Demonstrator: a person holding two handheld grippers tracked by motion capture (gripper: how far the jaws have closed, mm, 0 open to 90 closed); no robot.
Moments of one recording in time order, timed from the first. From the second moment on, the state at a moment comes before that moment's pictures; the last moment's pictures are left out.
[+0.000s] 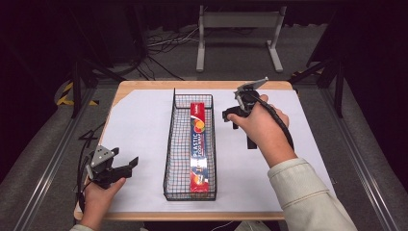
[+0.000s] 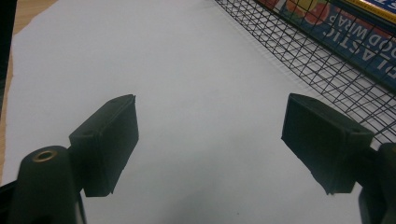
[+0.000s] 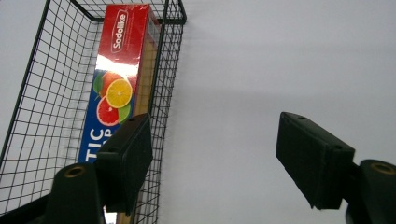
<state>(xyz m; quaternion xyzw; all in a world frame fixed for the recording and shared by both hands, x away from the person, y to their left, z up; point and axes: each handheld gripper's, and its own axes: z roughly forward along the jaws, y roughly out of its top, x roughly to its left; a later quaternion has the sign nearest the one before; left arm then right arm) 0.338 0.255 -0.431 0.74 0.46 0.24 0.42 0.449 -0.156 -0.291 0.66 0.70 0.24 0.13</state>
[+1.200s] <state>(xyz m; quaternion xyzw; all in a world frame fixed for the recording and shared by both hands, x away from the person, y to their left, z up) 0.339 0.254 -0.434 0.74 0.46 0.24 0.42 0.420 -0.259 -0.346 0.57 0.73 0.33 0.18</state>
